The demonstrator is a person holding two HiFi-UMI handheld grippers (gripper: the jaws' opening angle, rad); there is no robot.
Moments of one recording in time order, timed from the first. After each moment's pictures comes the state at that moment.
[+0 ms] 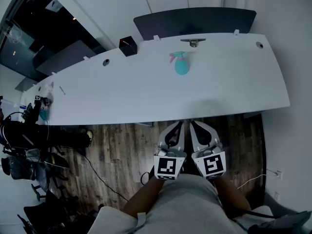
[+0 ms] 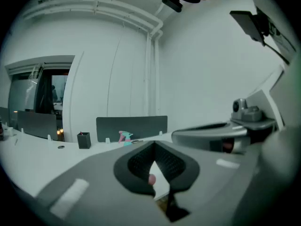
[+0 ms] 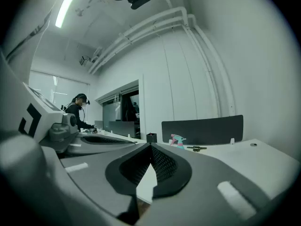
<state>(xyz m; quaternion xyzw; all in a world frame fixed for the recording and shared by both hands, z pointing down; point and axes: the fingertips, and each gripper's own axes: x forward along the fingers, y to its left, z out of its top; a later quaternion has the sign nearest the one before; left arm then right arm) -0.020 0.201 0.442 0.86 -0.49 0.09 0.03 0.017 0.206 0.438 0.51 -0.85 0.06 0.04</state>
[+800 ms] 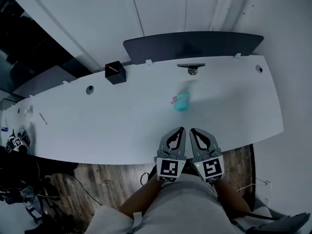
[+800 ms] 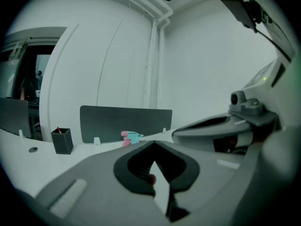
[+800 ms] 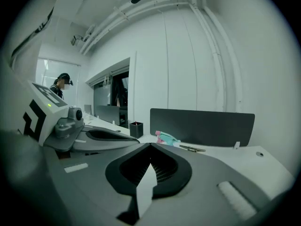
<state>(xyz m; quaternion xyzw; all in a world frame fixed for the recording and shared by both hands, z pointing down) -0.029 -0.013 0.479 0.89 -0.44 0.11 0.07 -0.001 -0.002 0.470 0.52 -0.84 0.07 0.13</state>
